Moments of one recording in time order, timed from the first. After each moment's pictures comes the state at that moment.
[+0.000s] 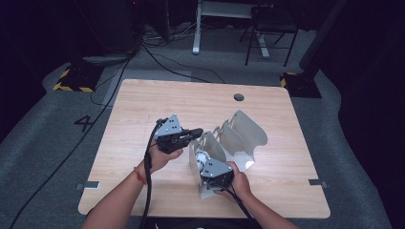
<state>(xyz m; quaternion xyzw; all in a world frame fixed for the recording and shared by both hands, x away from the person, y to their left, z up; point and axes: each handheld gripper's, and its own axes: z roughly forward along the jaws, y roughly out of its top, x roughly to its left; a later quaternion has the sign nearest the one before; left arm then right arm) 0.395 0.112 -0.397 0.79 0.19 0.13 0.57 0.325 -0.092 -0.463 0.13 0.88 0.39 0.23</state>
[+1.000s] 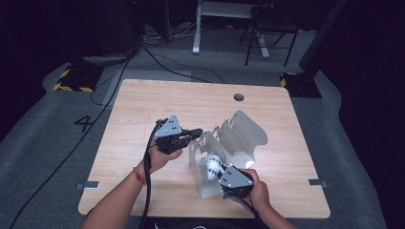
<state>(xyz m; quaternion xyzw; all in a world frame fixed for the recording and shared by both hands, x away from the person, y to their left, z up) 0.393 0.113 -0.397 0.79 0.18 0.14 0.57 0.294 -0.135 -0.439 0.16 0.85 0.37 0.33</state>
